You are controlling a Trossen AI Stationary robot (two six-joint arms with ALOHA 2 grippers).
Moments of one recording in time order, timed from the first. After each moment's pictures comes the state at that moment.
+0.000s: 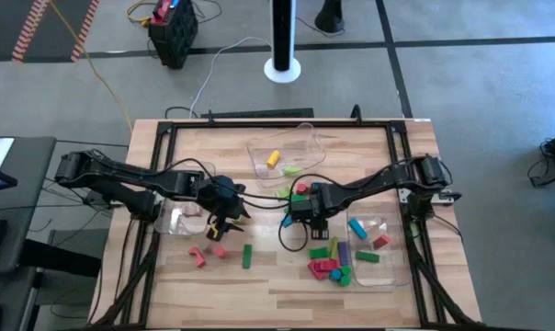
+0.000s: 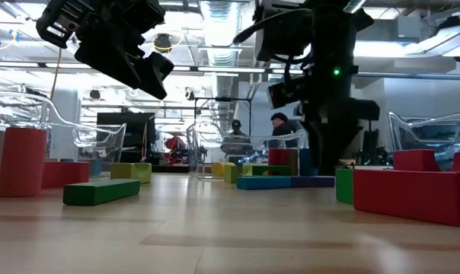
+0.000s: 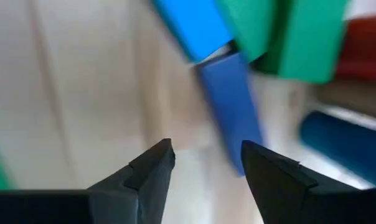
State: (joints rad) left arm -0.04 1.26 0.78 -0.27 0.22 0.25; right arm 0.13 1.87 1.25 -0.88 0.22 0.13
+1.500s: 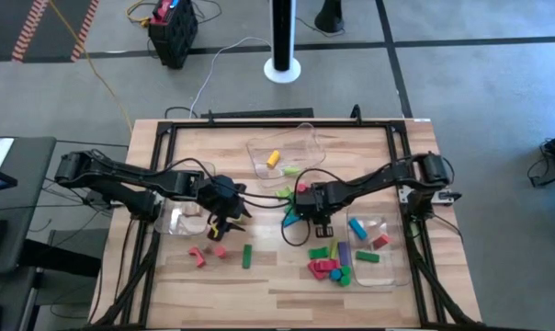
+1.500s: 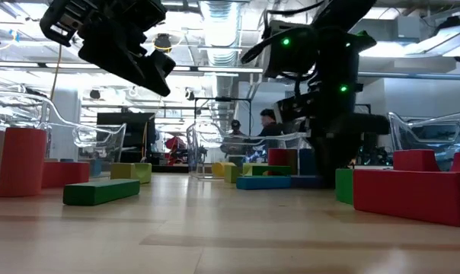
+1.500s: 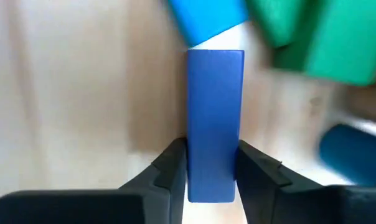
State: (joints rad) left arm -0.04 1.26 0.78 -0.24 0.22 0.24; right arm 0.09 1.84 1.12 -0.73 0.10 0.02
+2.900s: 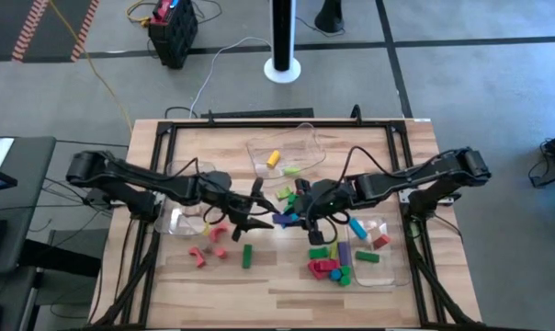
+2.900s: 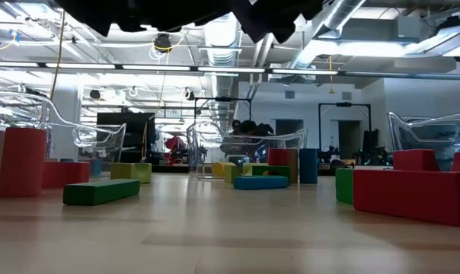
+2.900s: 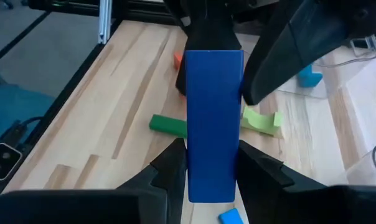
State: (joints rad) left arm -0.07 1.39 0.78 0.48 0.24 0.65; right arm 0.17 1.49 1.12 -0.17 -0.02 -0.02
